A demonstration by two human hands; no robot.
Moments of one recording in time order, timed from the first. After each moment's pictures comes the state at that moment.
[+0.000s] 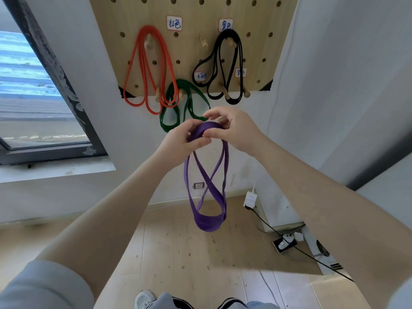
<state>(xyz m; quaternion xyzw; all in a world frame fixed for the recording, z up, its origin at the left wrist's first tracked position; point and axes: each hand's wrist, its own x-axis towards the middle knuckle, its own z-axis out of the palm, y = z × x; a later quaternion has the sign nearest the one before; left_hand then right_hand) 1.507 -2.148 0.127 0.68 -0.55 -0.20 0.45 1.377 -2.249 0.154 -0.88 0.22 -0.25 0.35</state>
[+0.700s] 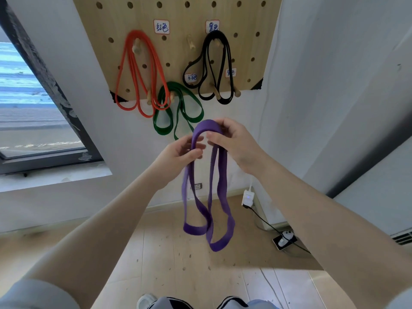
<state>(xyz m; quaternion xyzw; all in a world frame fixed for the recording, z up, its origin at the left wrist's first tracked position) 1.491 -2.136 0.108 0.63 -0.50 -0.34 0.49 1.350 -2.230 0.133 -0.72 0.23 -0.30 0.59</state>
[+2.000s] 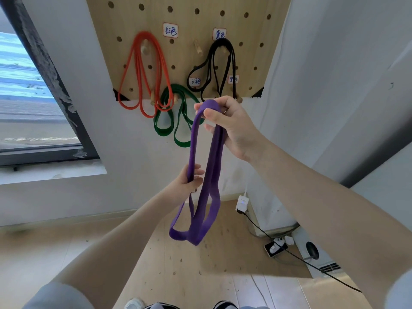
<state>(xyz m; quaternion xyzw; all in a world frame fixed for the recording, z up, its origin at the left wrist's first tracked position) 1.477 -2.124 0.046 0.64 -0.43 -0.42 0.48 1.375 -2.225 0.172 -0.62 0.17 -0.34 0.68</state>
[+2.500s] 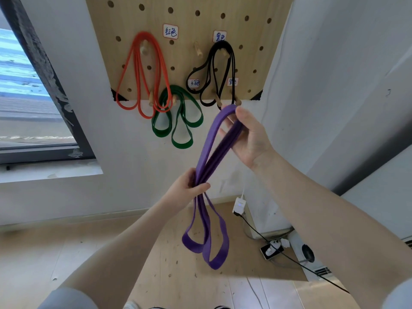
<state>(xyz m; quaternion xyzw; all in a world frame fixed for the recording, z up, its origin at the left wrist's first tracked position) 1.472 -2.128 0.041 0.66 -0.45 -0.38 0.46 1.359 -2.245 0.152 -0.45 0.19 -0.38 0.78</state>
